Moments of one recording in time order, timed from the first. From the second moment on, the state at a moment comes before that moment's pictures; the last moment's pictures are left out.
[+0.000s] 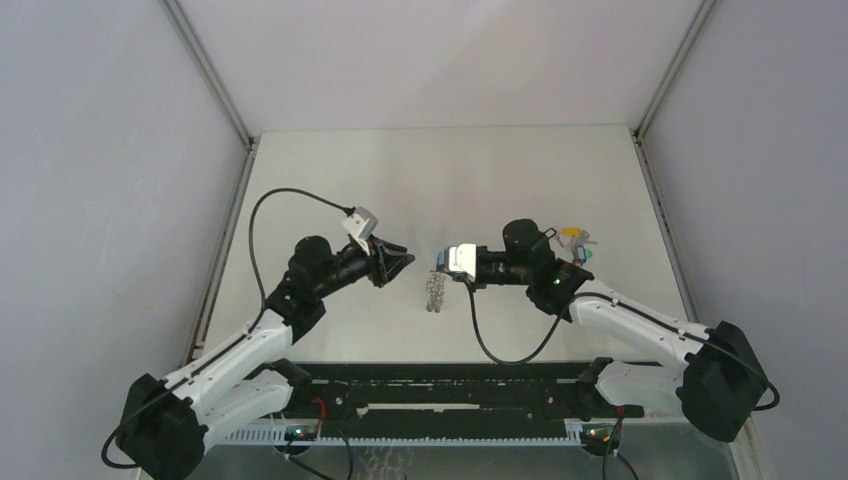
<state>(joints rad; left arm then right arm) -0.55 0.90 0.52 0.24 0.40 -0.26 0.75 1.15 0.71 0.08 -0.58 -0.66</state>
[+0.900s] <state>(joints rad) -0.60 1.04 0.34 0.65 0.63 0.11 0.75 1.23 0.75 0.01 -0.58 -0.58</state>
